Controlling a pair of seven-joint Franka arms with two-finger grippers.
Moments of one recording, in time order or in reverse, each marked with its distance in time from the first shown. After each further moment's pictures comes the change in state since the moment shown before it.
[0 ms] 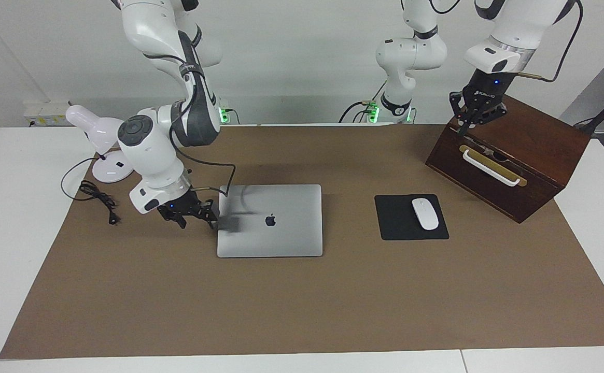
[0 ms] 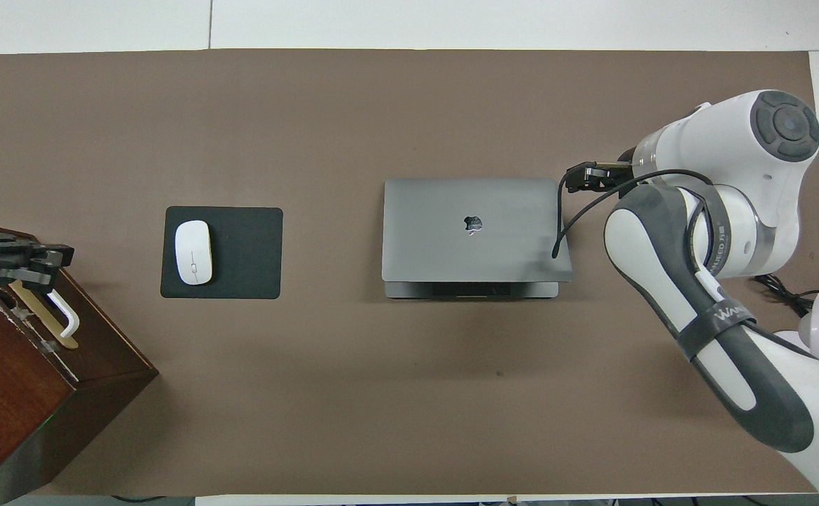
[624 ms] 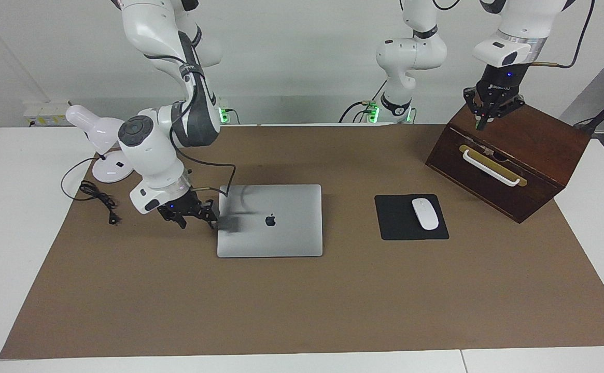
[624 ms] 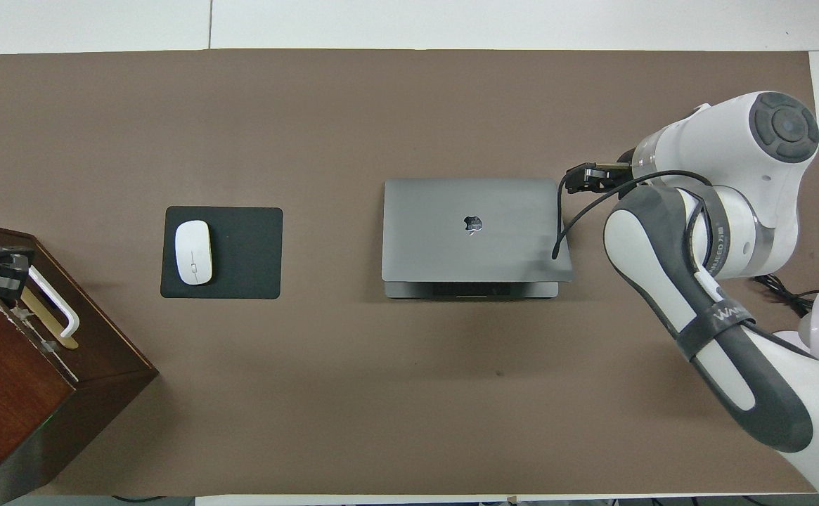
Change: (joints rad) left arm 0.014 -0.015 -0.003 0.000 0.114 -0.001 0.003; right arm 0.000 0.000 0.000 -0.003 0.000 0.003 -0.003
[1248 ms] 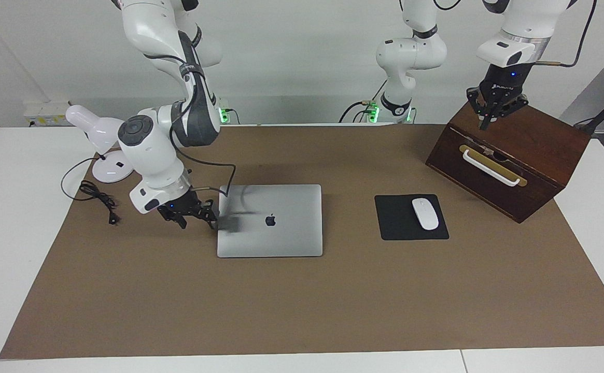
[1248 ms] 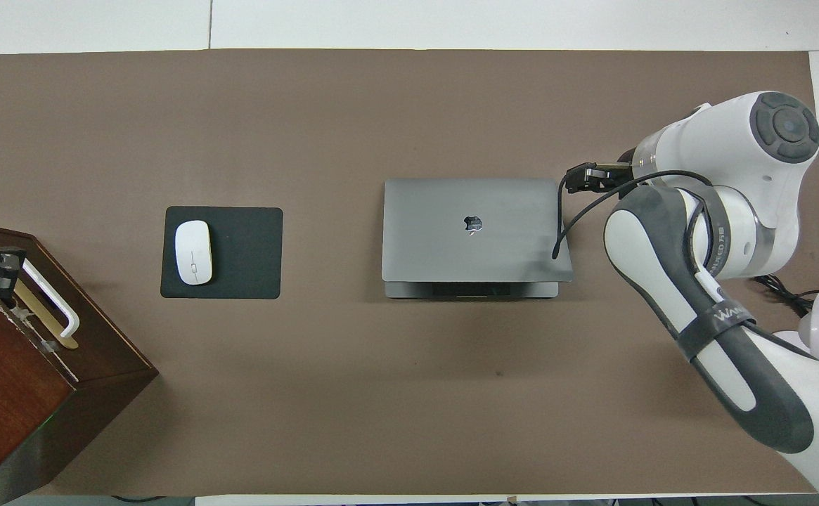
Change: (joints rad) left arm 0.010 -0.002 0.000 0.000 0.000 0.000 -0.013; right arm 0.000 -0.002 0.000 0.000 0.000 0.001 0.000
